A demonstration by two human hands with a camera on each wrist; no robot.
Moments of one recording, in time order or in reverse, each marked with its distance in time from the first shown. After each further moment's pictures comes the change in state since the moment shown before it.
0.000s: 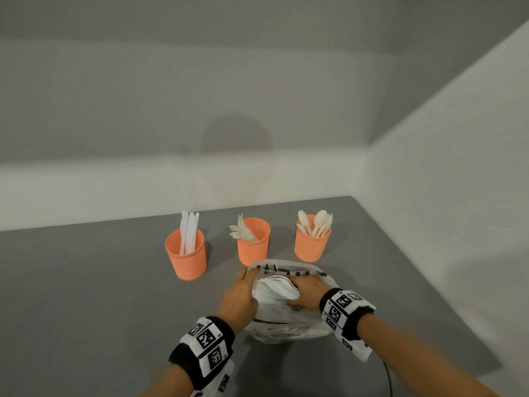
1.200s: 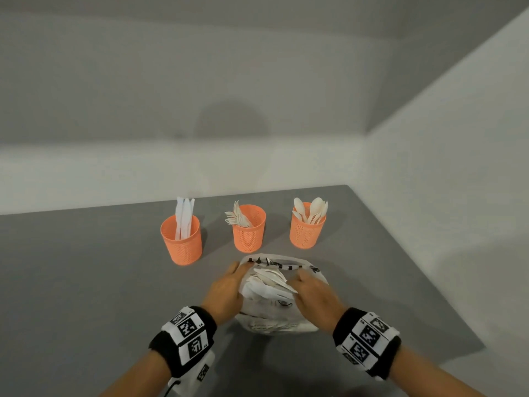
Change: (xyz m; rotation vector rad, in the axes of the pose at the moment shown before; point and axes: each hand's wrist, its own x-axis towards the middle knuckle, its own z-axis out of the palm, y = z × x) left_hand -0.011 -0.019 -0.002 0.105 -0.089 0.062; right_hand -0.040 -0.001 0.039 -0.116 0.424 -0.144
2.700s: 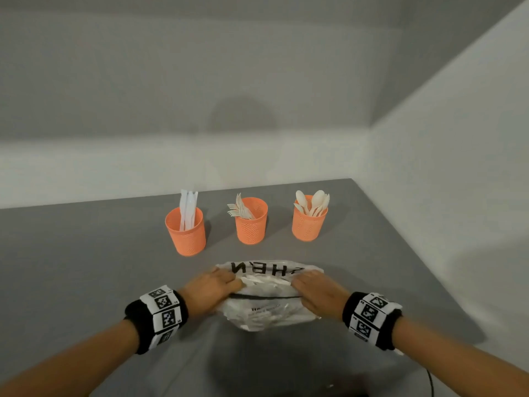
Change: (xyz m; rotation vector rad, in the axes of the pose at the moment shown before) left_hand -0.014 -0.044 -0.019 0.613 -0.053 0.594; right_hand -0.006 0.035 0.013 -0.097 -0.123 -0.310
